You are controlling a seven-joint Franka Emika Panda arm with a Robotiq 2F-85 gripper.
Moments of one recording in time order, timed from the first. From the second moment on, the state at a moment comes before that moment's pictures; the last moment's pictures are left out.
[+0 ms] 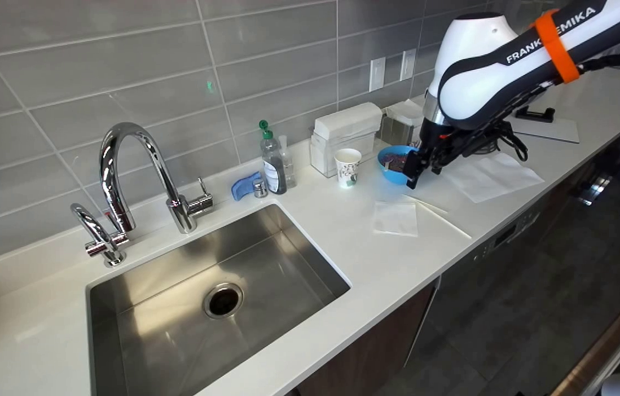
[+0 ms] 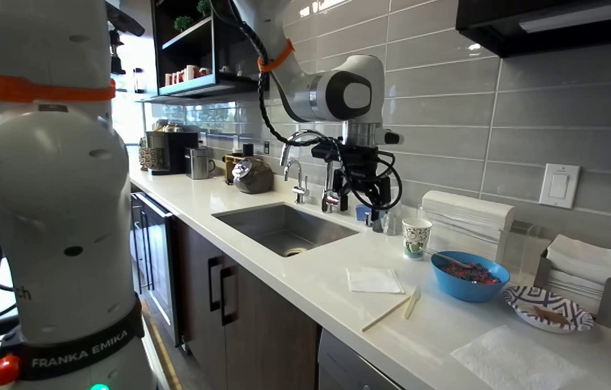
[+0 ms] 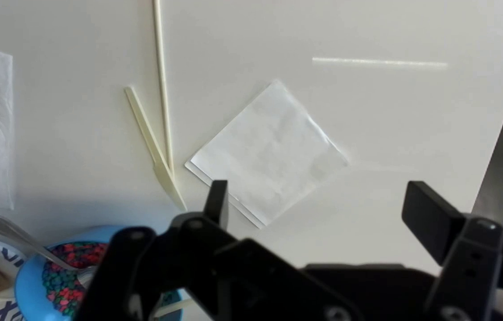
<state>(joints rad) 0.02 -0.02 0.00 -2.36 0.01 2.43 -0.07</state>
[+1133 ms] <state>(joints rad) -0.02 0.37 0.00 -2.19 0.06 2.62 -0.12</state>
